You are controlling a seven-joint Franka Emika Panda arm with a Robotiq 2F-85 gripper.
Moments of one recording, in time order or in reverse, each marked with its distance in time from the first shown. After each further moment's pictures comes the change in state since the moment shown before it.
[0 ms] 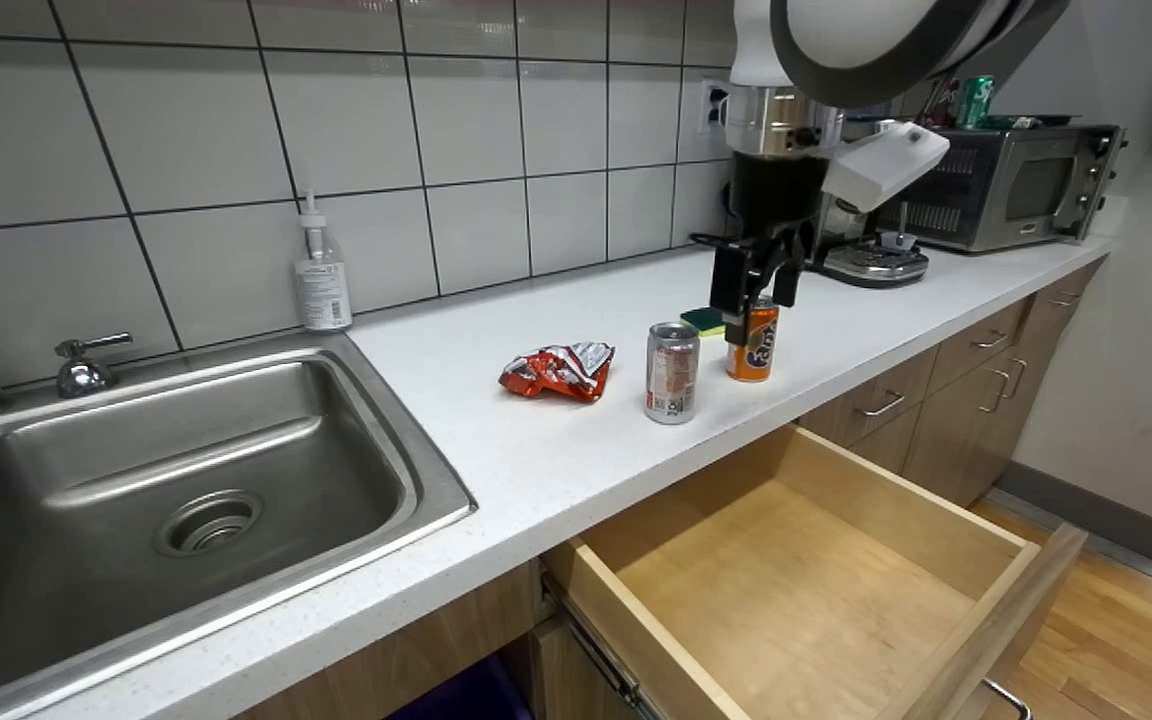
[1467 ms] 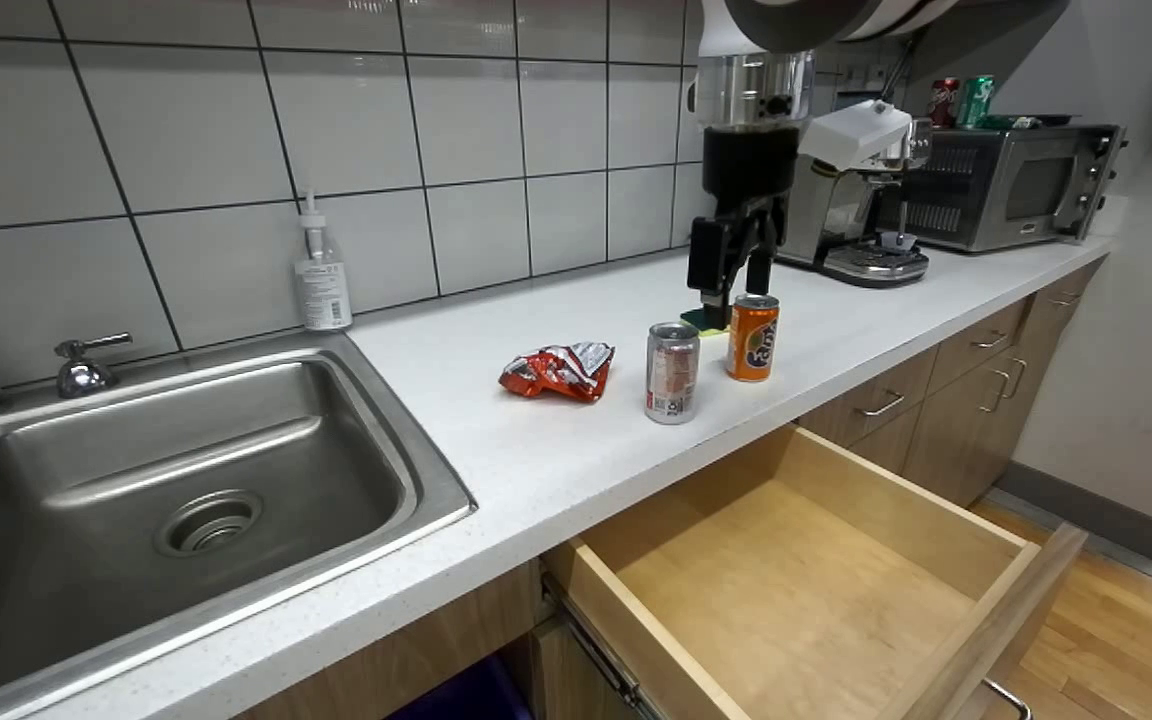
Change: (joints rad) arm 0.003 0.047 0.021 0.124 0.082 -0.127 -0.120
